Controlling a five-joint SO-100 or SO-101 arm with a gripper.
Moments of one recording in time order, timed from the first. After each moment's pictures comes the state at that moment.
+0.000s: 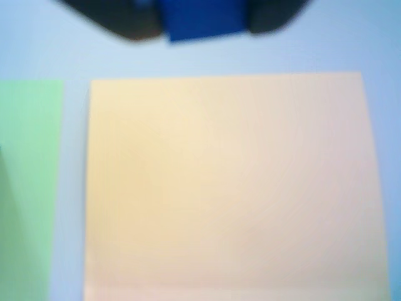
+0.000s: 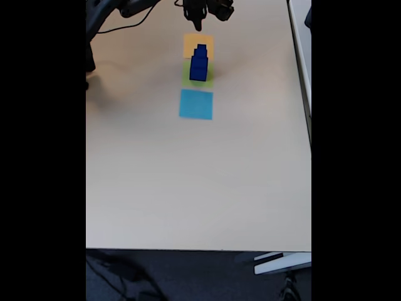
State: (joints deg) arm -16.1 52.2 27.4 95.4 107.3
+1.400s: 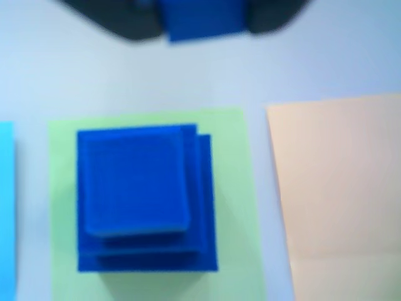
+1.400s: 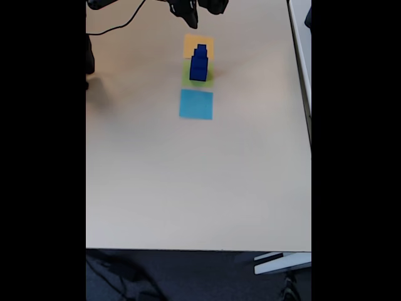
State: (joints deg) arm -4.6 75.2 46.8 92.4 99.2
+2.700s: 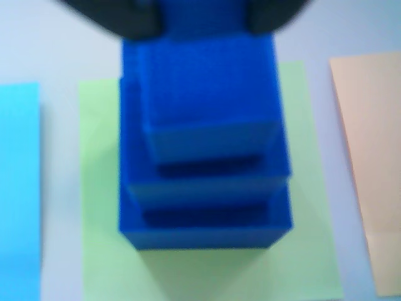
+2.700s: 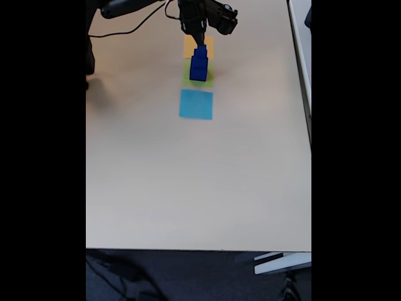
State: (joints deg) arm -1.7 65.0 41.7 91.1 96.4
